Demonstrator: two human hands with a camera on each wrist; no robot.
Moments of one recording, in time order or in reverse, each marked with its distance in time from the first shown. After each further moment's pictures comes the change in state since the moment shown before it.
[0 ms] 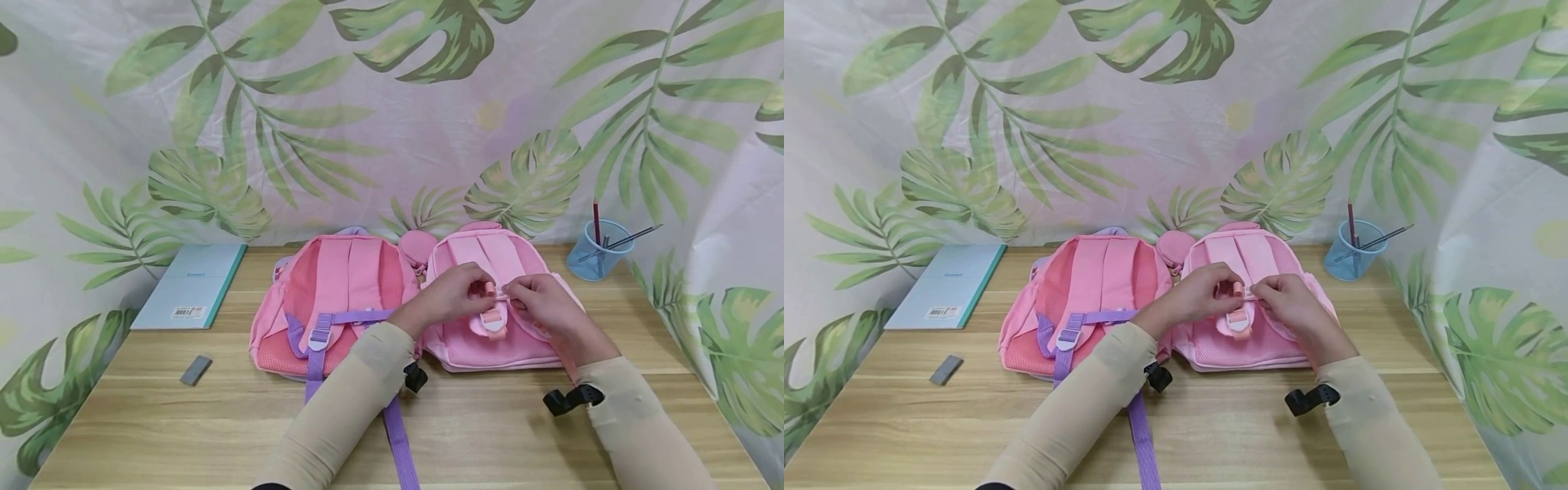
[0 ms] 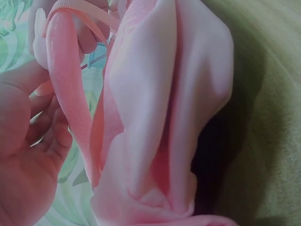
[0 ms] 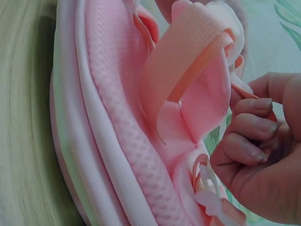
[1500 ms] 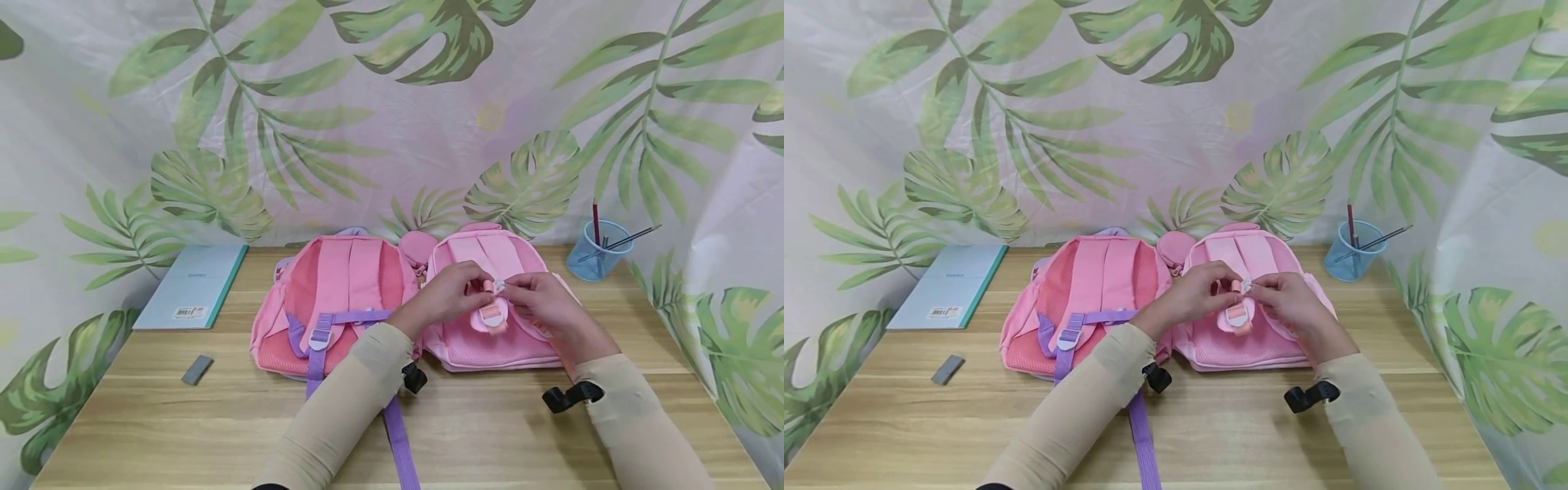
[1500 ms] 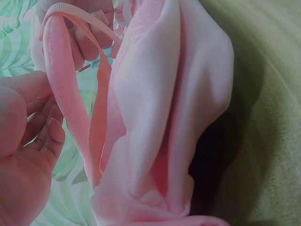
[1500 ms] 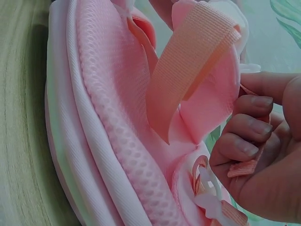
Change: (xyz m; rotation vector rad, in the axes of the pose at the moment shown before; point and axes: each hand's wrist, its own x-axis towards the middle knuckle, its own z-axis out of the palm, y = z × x) left_hand -0.004 0.001 -0.001 -0.069 0.056 -0.013; right_hand 0.003 0.003 -0.003 0.115 -0.041 0.011
